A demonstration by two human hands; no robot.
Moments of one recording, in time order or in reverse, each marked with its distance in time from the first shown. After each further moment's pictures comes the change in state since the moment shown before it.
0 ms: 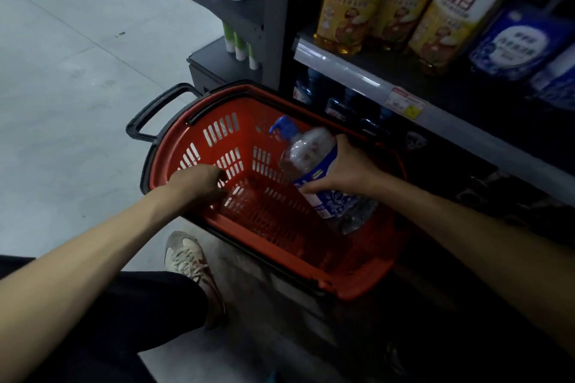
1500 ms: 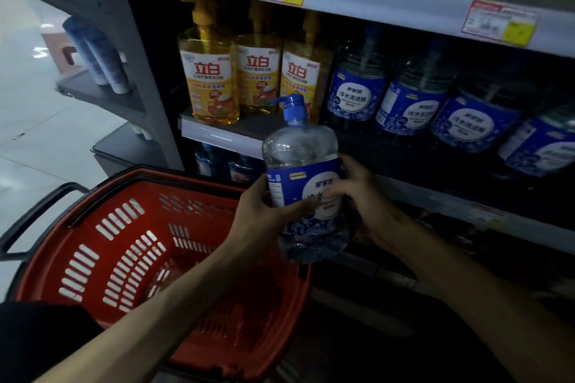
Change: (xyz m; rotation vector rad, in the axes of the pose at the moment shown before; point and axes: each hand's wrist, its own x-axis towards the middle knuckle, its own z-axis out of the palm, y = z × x) left_hand -0.061 0.287 -0.065 -1.388 0.124 0.519; right_hand -0.105 0.072 -0.146 0.852 0.290 0.002
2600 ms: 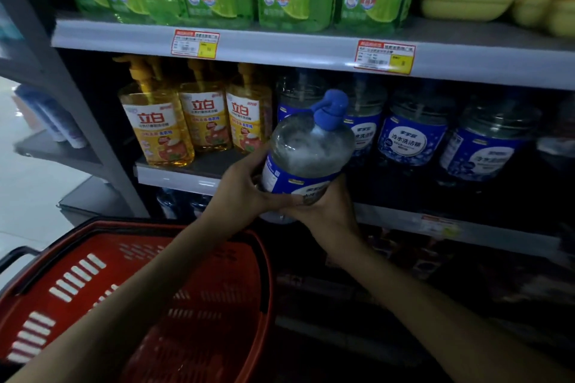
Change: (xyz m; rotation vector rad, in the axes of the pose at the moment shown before) left_hand 0.070 0.053 0.048 0.419 -0.211 0.460; right_hand 0.018 0.029 -0.038 0.013 0.381 -0.377
